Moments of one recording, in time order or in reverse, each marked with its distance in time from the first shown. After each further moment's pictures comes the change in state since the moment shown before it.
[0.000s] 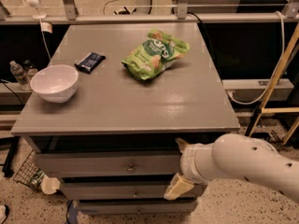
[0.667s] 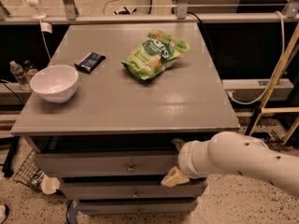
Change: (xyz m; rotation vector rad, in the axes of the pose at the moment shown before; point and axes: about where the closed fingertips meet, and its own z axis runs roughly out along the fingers) arm 0.002 -0.012 0.022 0.002 -0.014 0.014
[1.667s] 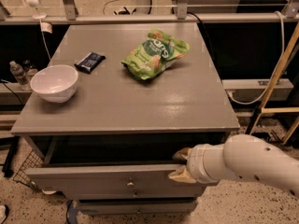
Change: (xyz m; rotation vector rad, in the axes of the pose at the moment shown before) arm 0.013 0.004 -0.024 0.010 -0.025 0.031
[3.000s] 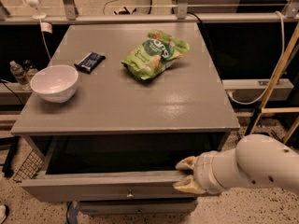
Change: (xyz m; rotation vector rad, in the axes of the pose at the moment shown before) arm 0.005 0.037 -0.022 -0.133 -0.019 -0.013
